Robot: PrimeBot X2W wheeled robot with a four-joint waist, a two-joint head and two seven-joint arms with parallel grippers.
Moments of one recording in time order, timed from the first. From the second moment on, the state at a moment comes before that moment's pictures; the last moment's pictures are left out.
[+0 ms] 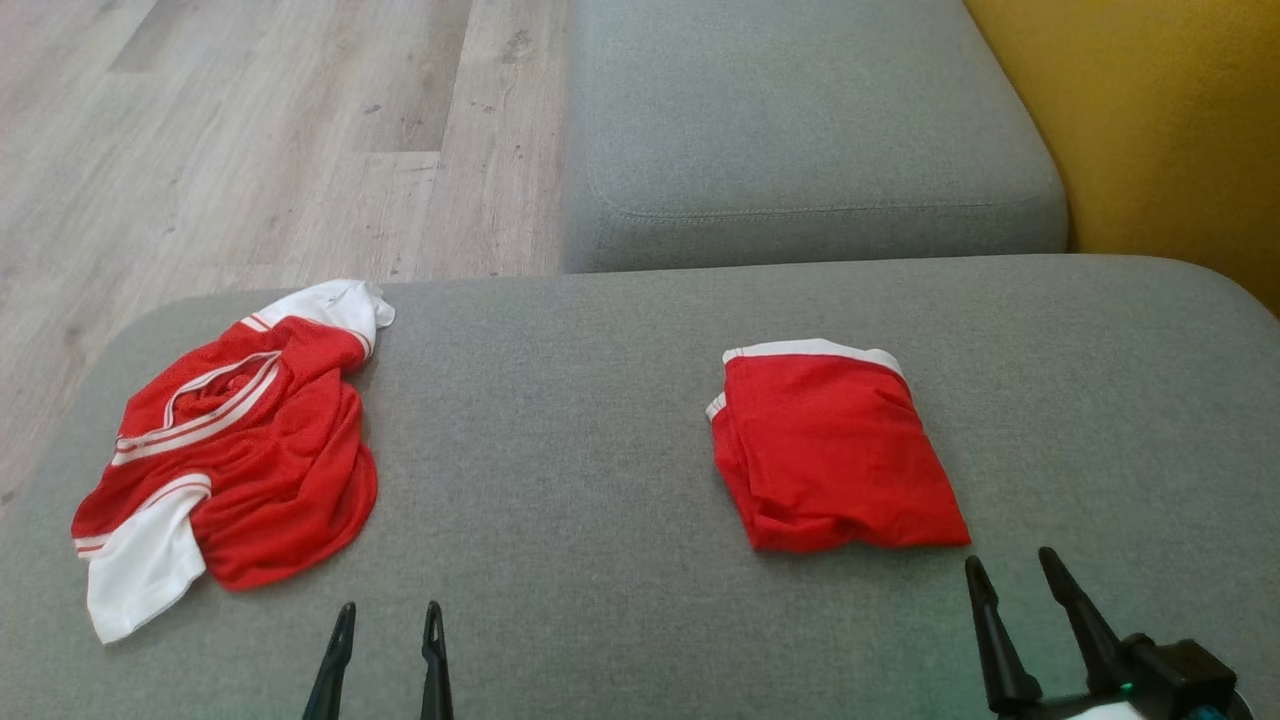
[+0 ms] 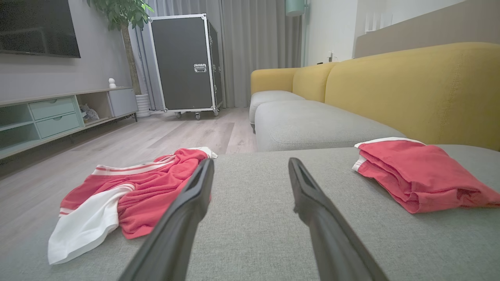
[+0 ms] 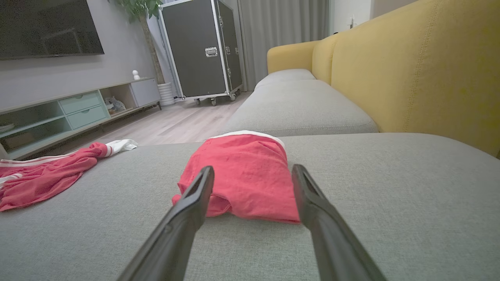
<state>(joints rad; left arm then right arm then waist) 0.30 0.07 -0.23 0.03 -0.08 0.16 -0.26 0.22 -0.14 0.12 0.19 0.23 0.13 -0.25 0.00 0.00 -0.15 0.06</state>
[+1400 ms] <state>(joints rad) 0.15 0.06 -0.28 0.05 -0.09 0.11 -0.26 -0.25 -0.27 0.08 0.59 0.32 0.13 0.05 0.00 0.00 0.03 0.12</state>
